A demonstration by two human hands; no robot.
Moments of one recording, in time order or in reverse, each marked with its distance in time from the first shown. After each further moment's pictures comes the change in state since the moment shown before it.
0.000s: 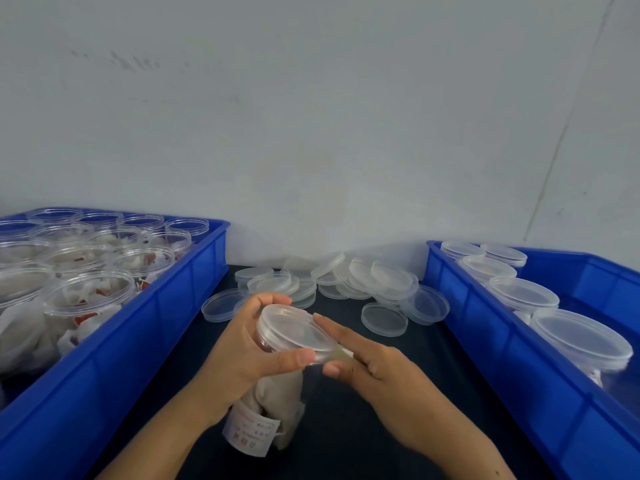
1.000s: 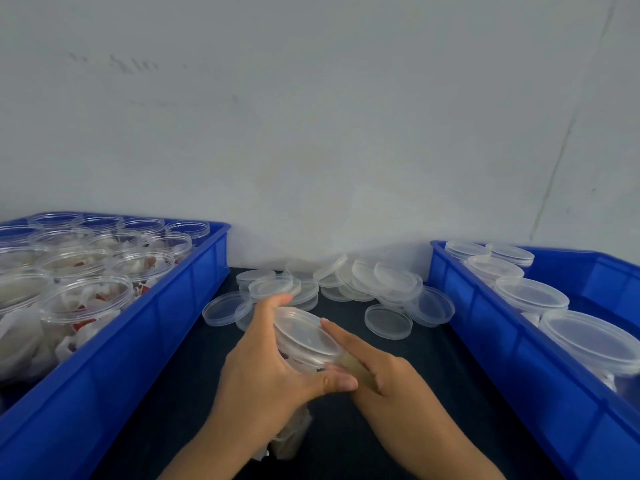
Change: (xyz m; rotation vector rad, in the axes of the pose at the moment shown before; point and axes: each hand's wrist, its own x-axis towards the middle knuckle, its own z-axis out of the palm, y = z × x) left_hand -0.013 0.020 0.036 0.405 0.223 -0.035; right_hand -0.001 0.001 0.009 -0.023 0.144 0.029
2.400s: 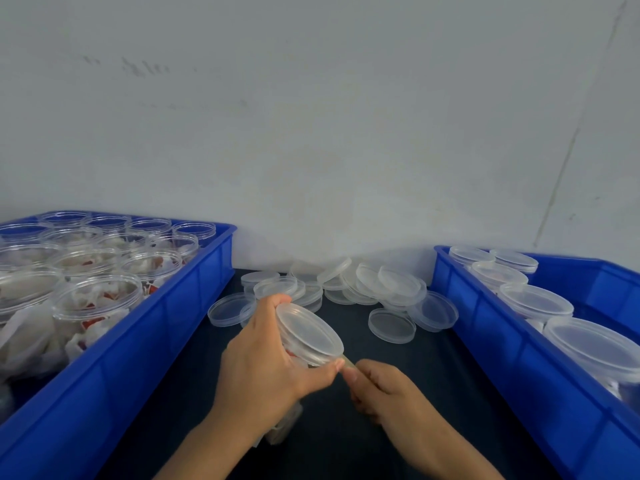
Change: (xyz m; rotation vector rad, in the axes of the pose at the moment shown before) left_hand 0.011 -0.014 -0.002 0.235 0.113 0.084; right_hand 0.000 0.001 0.004 0.263 -0.121 0.276
